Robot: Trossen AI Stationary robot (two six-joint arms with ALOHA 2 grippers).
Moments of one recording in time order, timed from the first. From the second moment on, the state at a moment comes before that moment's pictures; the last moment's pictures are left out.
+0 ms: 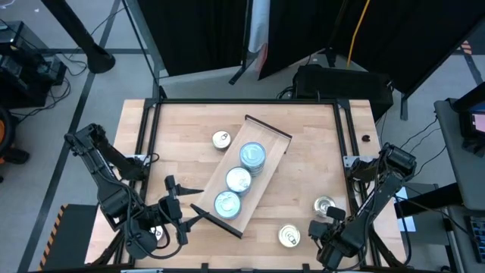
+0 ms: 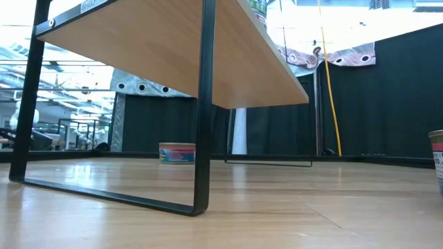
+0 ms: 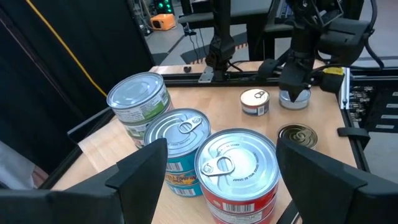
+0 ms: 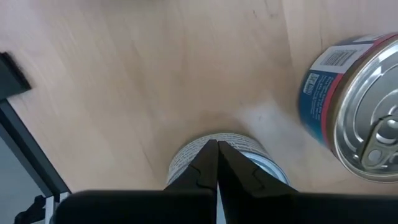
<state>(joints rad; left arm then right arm) -0.89 1.47 1.45 -0.74 -1.08 -0.54 0.98 1.75 1.16 -1.01 -0.01 1.33</state>
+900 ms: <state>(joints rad) -0.89 1.47 1.45 -0.74 -1.08 -0.54 1.00 1.75 1.03 -0.79 0.00 1.34</state>
